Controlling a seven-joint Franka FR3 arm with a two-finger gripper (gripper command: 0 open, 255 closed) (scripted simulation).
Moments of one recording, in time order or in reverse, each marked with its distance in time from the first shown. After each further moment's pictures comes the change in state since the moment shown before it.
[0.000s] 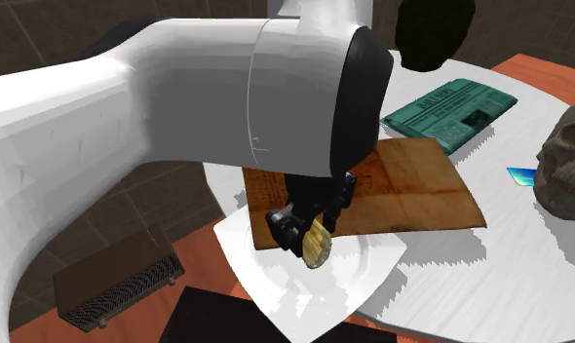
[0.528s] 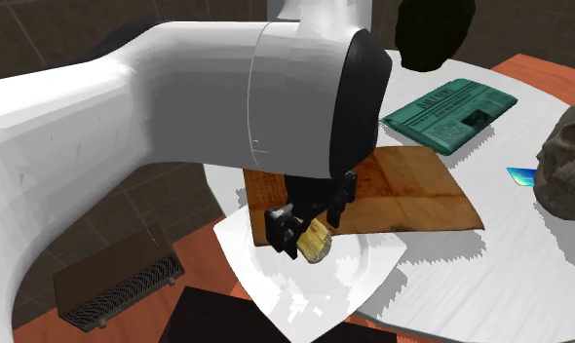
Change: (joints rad) arm 0.000 0.002 0.001 -0.004 0.001 0.005 0.001
